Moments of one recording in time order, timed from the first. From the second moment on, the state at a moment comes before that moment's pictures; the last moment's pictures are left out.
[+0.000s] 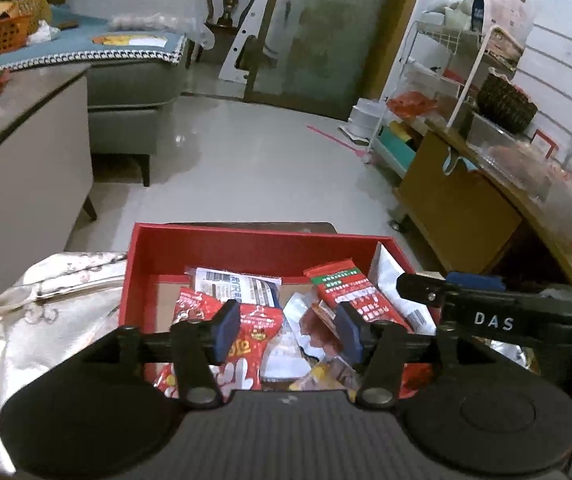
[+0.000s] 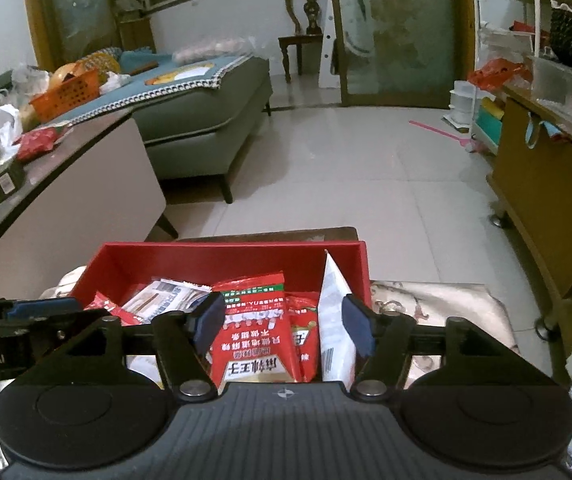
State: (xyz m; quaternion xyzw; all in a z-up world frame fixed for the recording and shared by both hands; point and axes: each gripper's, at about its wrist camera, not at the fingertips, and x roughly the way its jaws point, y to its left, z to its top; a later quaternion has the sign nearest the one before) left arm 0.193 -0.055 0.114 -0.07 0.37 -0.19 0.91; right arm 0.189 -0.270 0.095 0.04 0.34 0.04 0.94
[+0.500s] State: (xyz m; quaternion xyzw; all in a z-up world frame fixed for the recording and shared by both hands) left arm 0.152 -0.043 0.124 -0.08 0.39 -0.16 0.90; right arm 0.140 -0.261 0.111 0.03 0.36 0.03 0.93
